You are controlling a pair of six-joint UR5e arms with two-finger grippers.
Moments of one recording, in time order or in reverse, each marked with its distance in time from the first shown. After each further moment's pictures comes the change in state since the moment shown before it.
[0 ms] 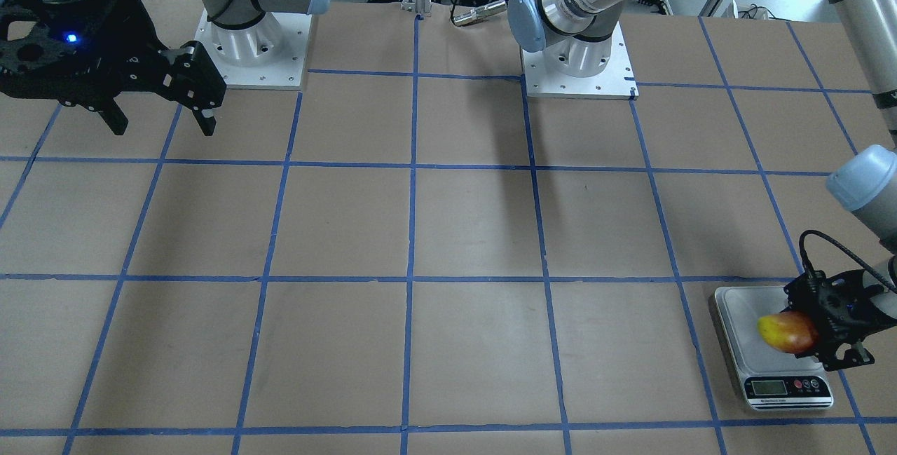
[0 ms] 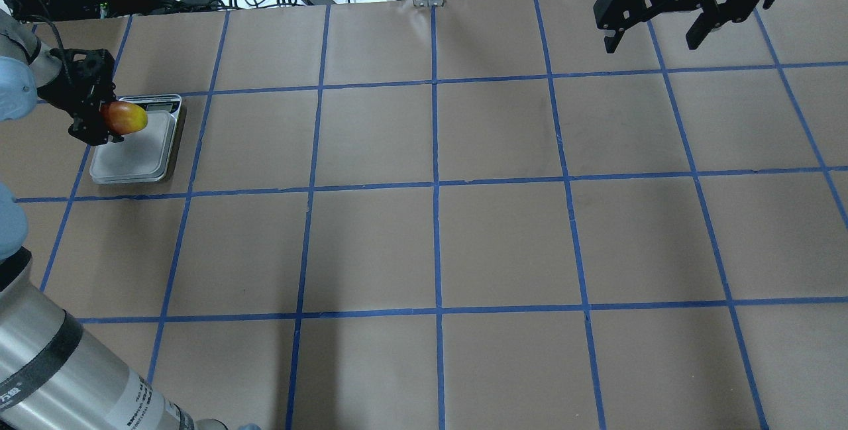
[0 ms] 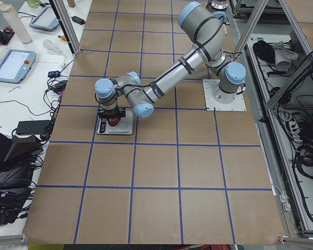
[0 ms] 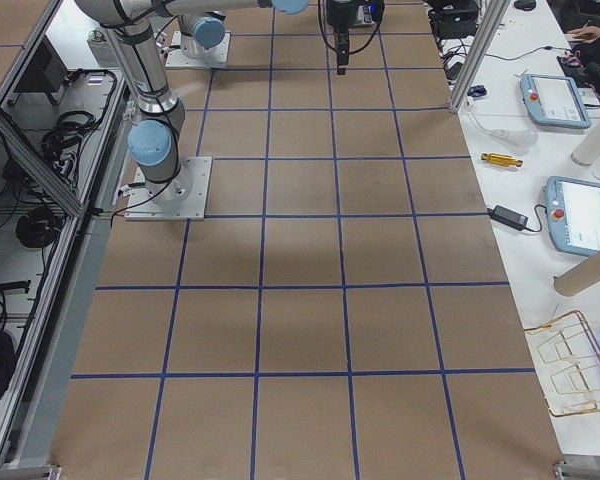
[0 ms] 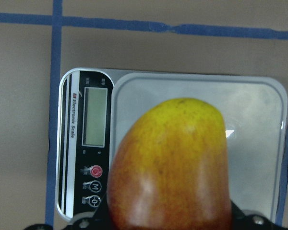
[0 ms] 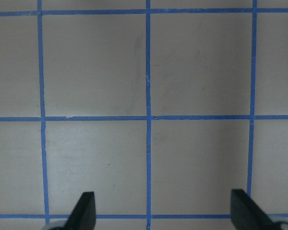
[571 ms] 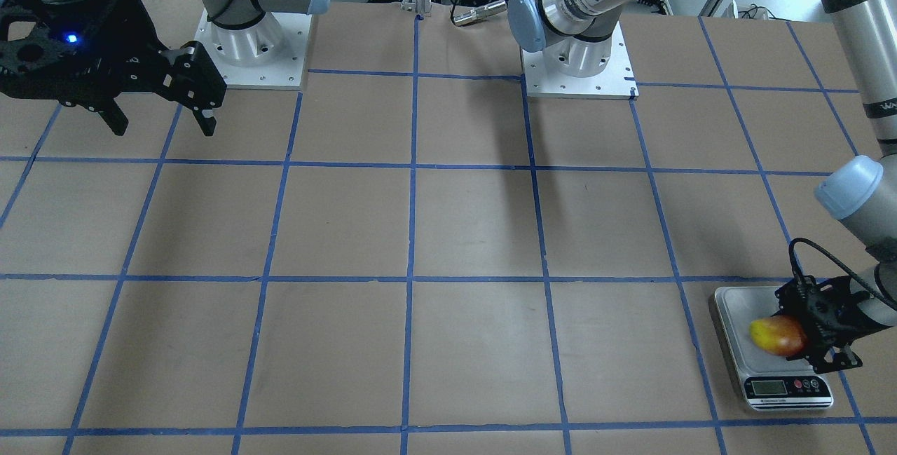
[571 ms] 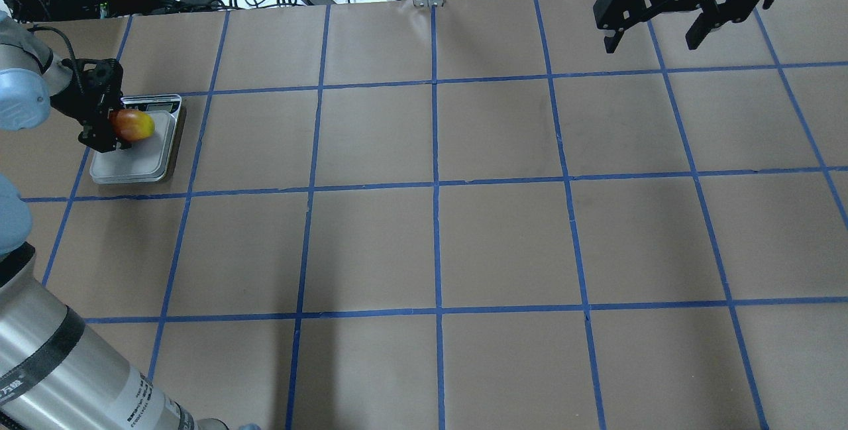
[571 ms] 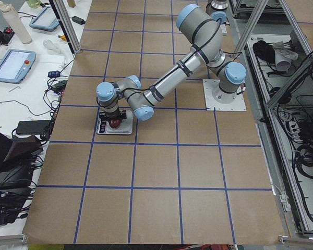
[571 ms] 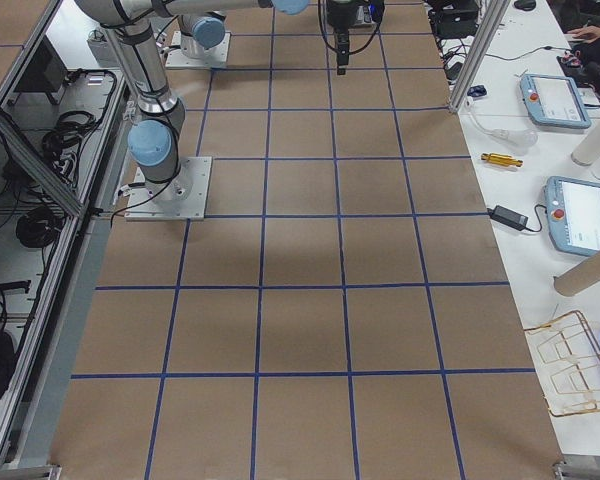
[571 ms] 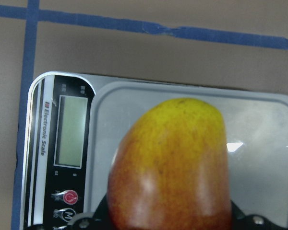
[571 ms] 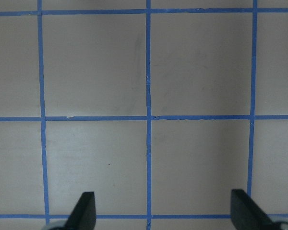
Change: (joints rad) left arm 0.000 -0.024 -0.011 0.033 0.000 -0.006; right arm 0.000 0.000 0.000 0.000 0.000 0.000
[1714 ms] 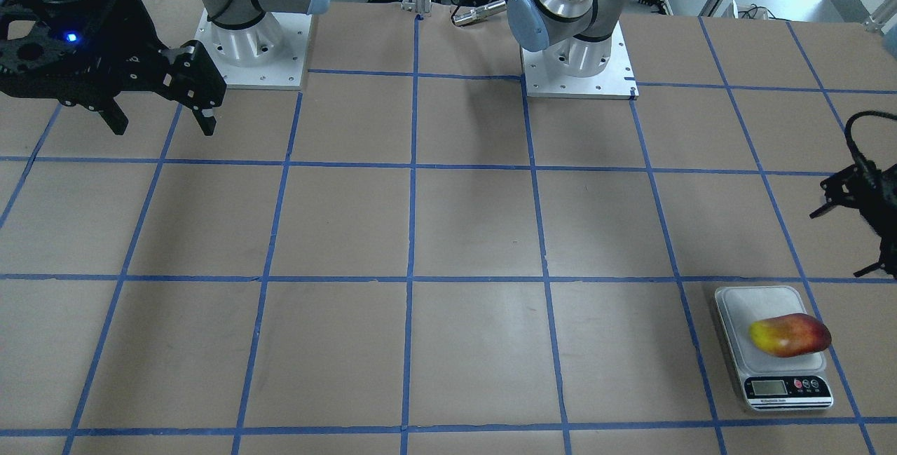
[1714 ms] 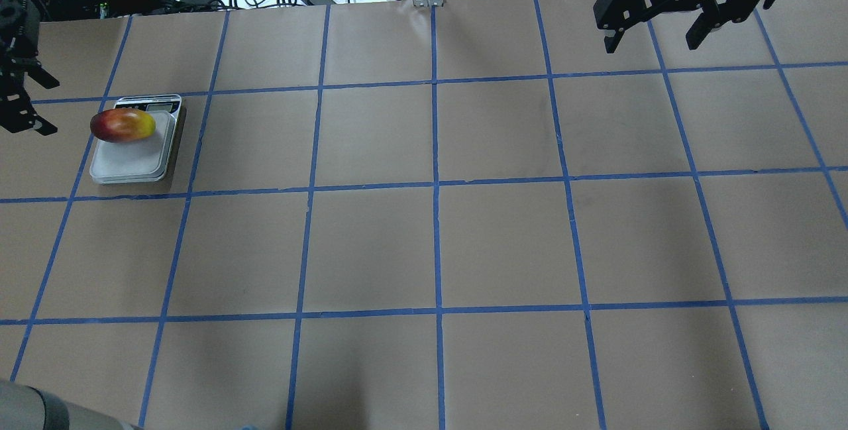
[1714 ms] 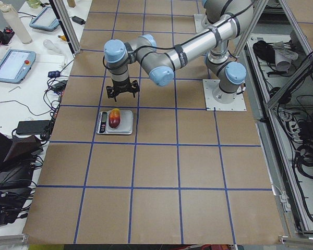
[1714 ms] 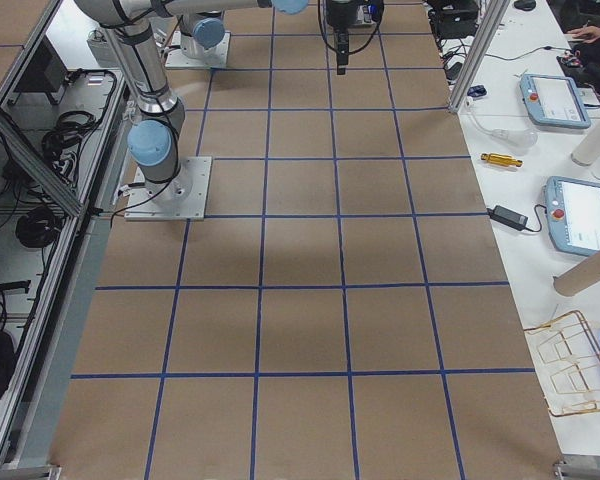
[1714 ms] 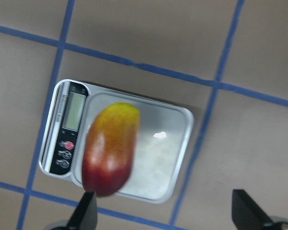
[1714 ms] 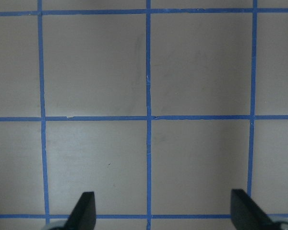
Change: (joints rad) left arm 0.006 0.389 0.009 -0.420 0.073 -0.184; right arm 0.000 -0.001 0.000 0.000 0.001 0.000
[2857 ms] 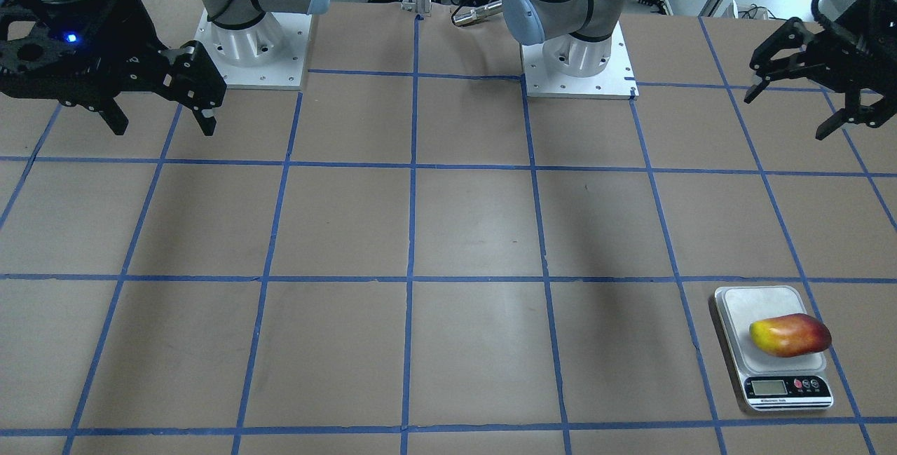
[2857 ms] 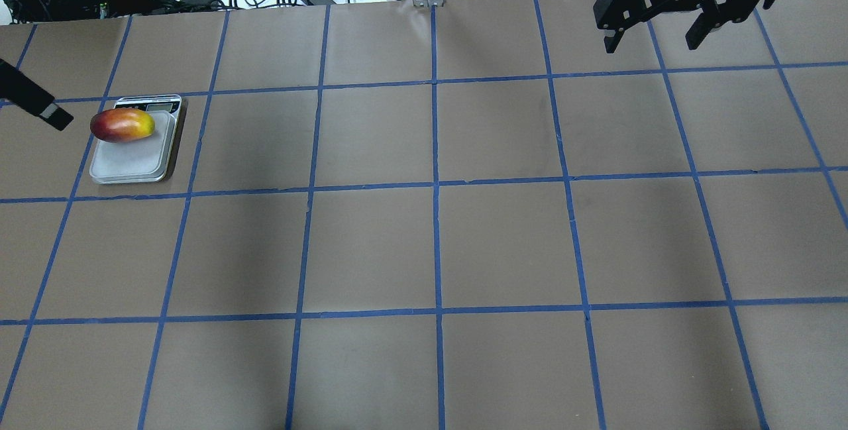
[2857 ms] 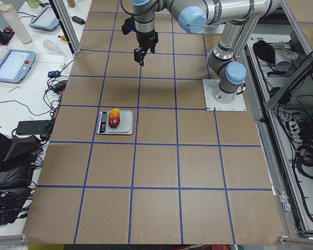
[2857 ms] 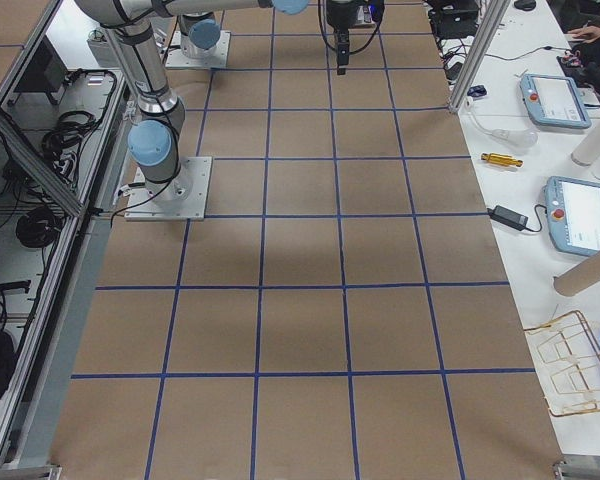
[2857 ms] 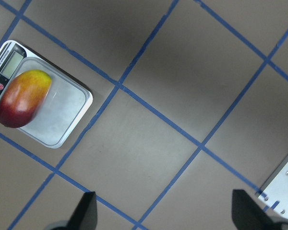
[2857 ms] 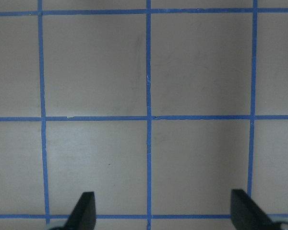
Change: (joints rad) left arm -0.158 0.264 -0.015 -0.264 -0.050 -0.932; right arm 0.000 0.000 0.000 0.000 0.001 0.000
